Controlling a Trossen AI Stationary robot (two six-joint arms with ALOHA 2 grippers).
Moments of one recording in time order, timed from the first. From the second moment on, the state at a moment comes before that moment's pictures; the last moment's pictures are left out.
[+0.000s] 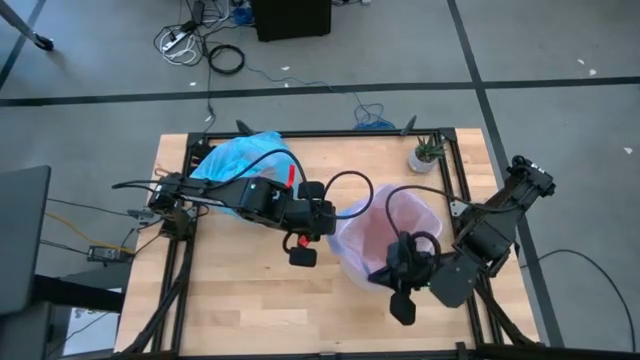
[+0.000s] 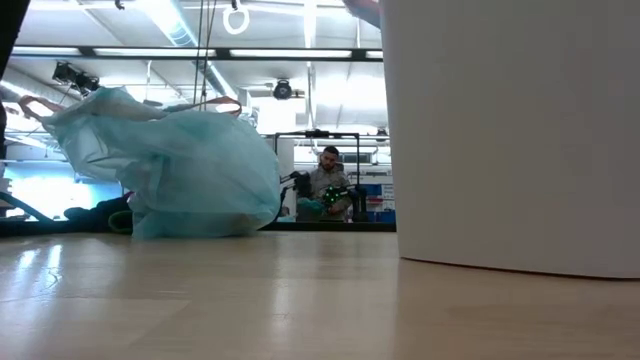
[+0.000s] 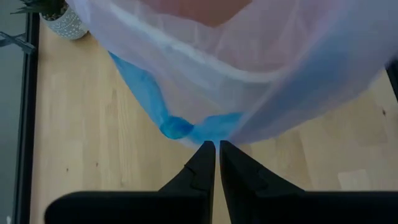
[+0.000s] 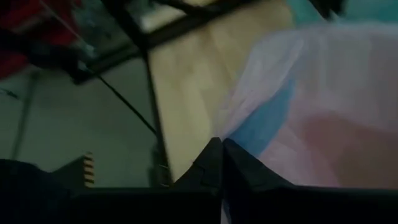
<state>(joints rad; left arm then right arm) -0.24 1.87 2.12 -1.22 -0.23 0.00 0.74 1.50 1.64 -0.73 0.58 0.84</state>
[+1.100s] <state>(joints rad) -0.25 1.87 2.12 -1.20 -0.23 -0.03 0.79 1.63 1.64 -0.84 0.59 0.89</state>
